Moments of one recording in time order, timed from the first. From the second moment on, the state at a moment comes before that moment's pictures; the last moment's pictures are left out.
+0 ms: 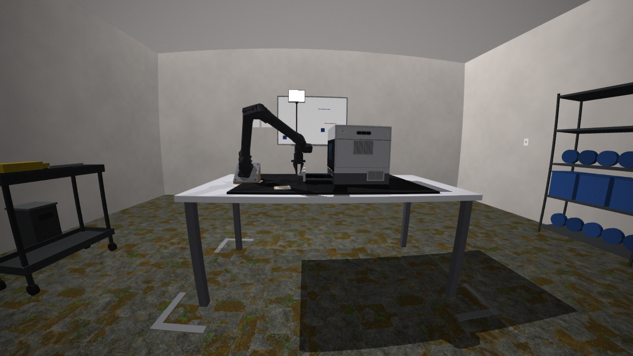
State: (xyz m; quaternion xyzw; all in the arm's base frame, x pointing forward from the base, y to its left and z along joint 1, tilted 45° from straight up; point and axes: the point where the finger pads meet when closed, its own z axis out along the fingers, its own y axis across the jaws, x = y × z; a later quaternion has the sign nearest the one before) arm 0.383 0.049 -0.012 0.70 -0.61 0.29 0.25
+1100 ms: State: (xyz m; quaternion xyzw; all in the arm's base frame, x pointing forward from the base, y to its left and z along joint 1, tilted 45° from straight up) arm 0.380 0.078 0.017 0.70 -0.61 0.29 0.25
